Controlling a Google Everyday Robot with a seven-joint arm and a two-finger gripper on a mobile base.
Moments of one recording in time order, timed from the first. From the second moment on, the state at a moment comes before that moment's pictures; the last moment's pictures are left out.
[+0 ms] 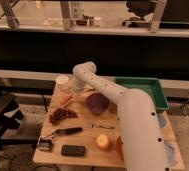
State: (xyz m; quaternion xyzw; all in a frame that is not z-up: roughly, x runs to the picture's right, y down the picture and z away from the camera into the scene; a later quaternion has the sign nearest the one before) arm -0.126 0.028 0.956 -0.24 -0.22 -0.15 0.93
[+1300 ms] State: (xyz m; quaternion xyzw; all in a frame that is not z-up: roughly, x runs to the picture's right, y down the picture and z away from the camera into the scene) arm -0.119 0.012 0.941 -0.22 -0.21 -0.14 0.94
